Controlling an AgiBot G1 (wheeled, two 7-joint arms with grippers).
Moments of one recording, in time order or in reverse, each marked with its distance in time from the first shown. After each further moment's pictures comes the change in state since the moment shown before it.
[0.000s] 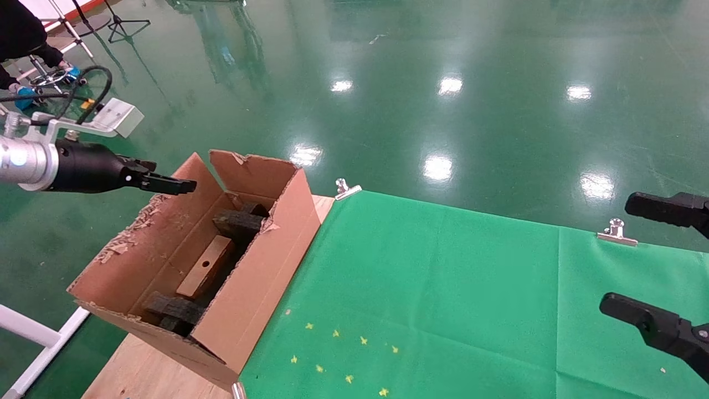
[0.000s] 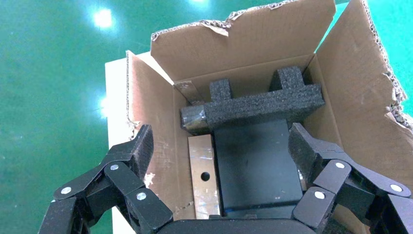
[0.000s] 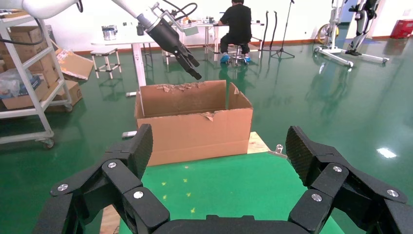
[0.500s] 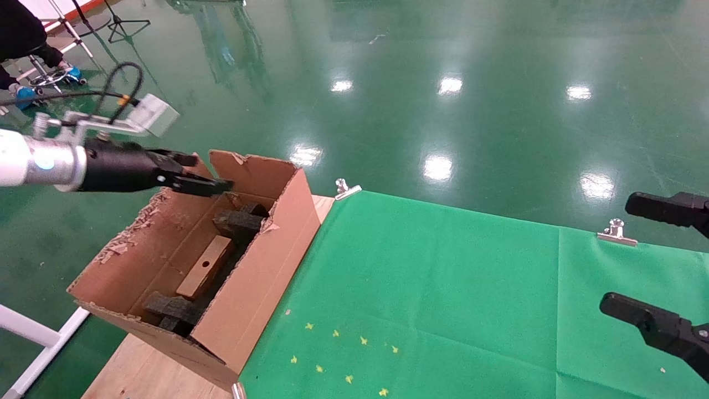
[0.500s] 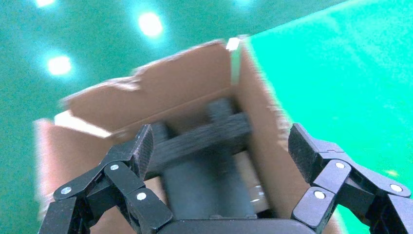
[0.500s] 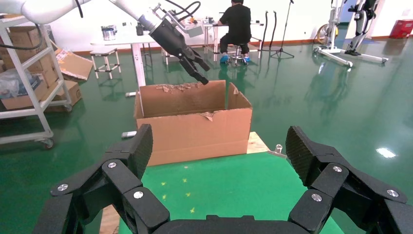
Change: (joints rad) left arm 0.096 0.012 -0.039 -0.082 -0.176 0.035 0.086; right arm 0.000 0.000 0.000 0.000 0.000 0.000 0.000
